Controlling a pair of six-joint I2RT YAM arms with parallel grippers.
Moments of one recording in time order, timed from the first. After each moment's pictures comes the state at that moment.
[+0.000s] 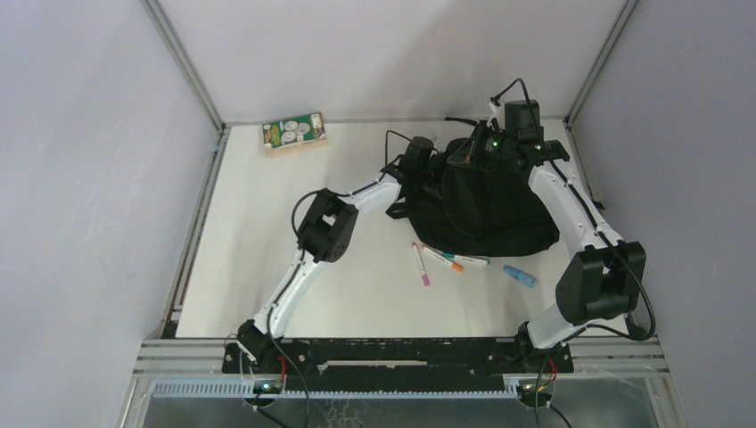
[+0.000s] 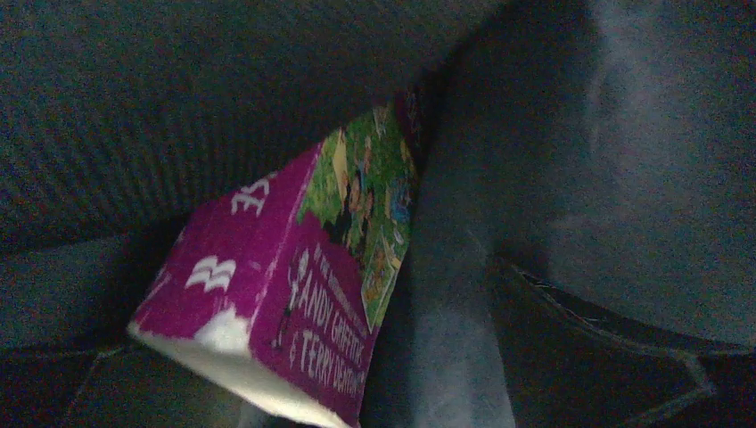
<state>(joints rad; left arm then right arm) -0.69 2.66 2.18 0.06 0.53 -1.28 0.16 1.55 1.44 -0.56 -0.48 0.54</state>
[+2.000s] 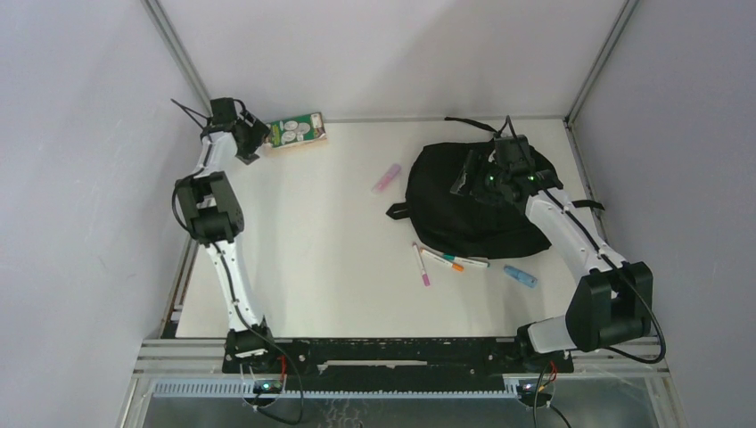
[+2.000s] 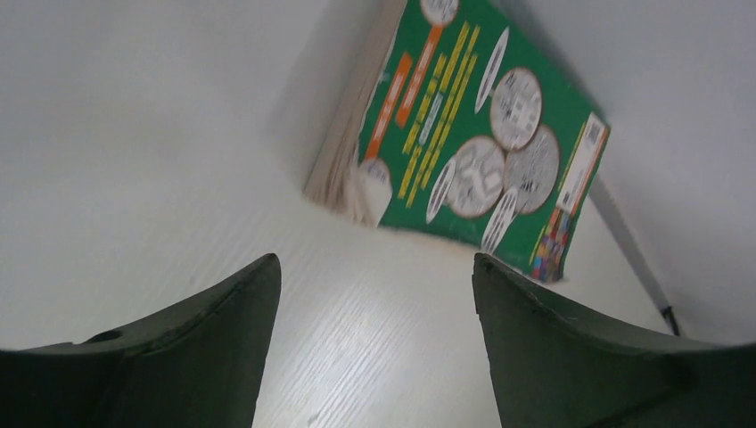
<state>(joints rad) 0.20 2.33 2.03 -0.51 0.11 -0.72 0.22 1.40 1.15 -0.56 -0.15 0.51</state>
